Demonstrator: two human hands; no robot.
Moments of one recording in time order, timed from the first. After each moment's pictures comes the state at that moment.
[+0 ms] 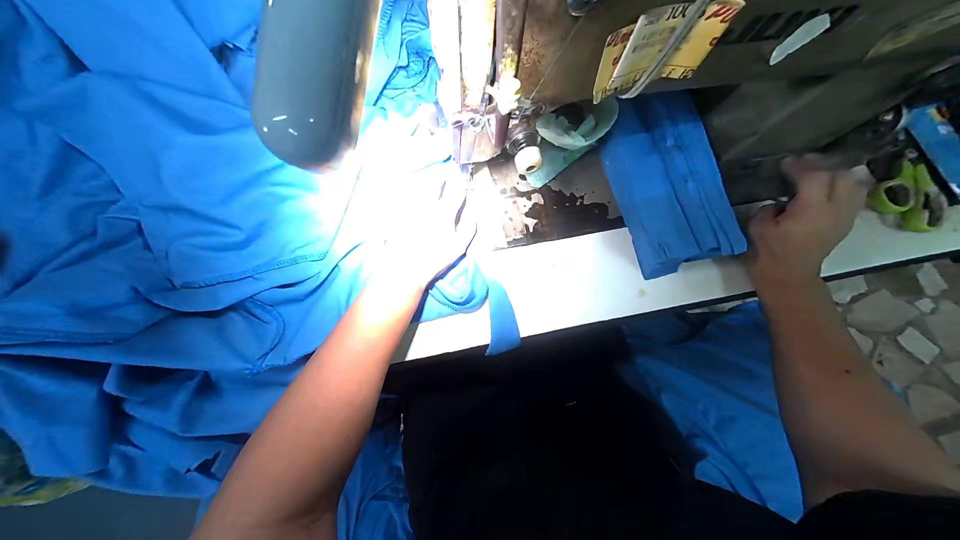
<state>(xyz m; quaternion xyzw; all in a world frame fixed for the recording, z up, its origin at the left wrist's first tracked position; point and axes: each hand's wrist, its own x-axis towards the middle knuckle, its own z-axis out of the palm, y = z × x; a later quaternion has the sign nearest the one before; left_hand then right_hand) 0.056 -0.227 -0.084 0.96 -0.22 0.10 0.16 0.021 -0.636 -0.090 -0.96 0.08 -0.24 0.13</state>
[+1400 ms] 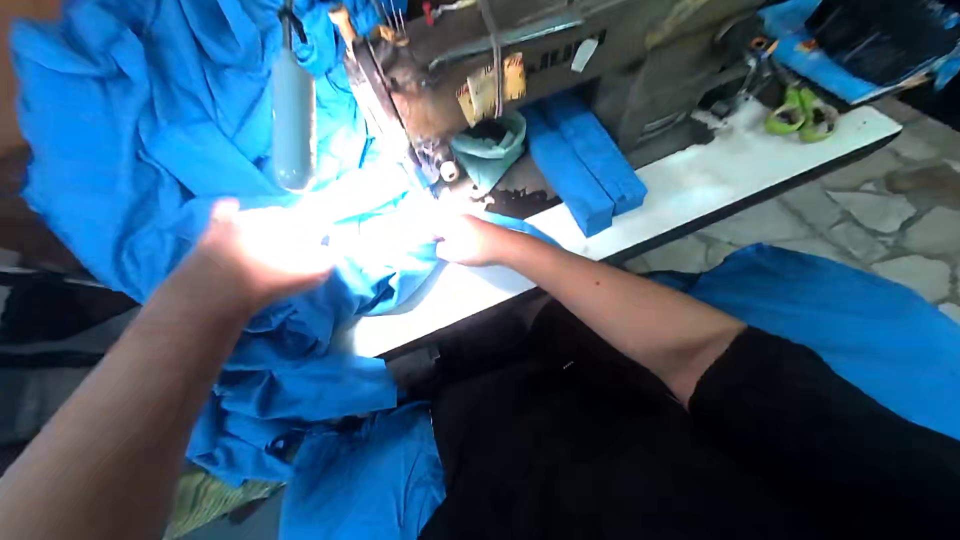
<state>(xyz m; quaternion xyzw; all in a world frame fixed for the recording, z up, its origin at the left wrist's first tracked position) -0.006 -0.178 0.097 0.96 -0.16 -0.10 -0.23 0.020 -0.394 -0.017 -0.85 -0.31 0.16 0.38</state>
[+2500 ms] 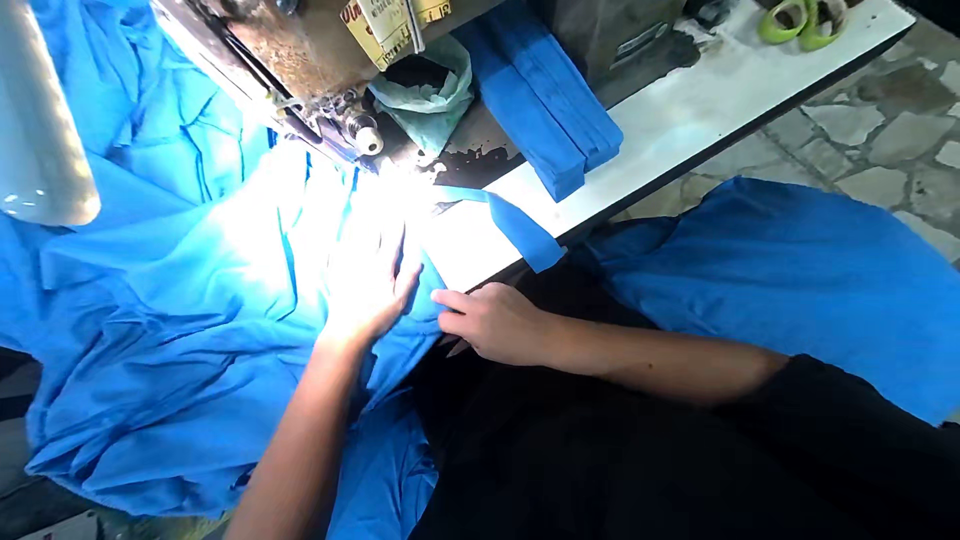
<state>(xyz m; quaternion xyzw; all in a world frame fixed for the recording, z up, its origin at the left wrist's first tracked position) -0.006 -0.218 -0.083 0.96 -0.27 0.03 0.08 -0.097 -0.424 -0.105 -0.86 -0.36 -0.09 0.35</state>
